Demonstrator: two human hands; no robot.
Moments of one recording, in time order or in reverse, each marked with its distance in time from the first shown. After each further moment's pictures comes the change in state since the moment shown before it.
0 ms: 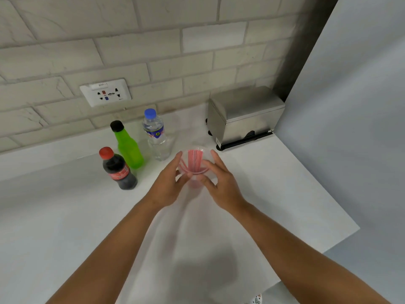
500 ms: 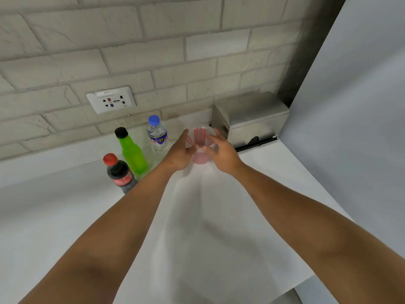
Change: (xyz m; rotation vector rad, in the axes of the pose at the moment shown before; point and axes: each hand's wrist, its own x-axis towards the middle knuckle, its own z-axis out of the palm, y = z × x) left_hand 0.119 0.014 -0.013 0.072 0.029 -0.149; right_hand 0.113 0.004 -0.027 0.057 -0.091 0.023
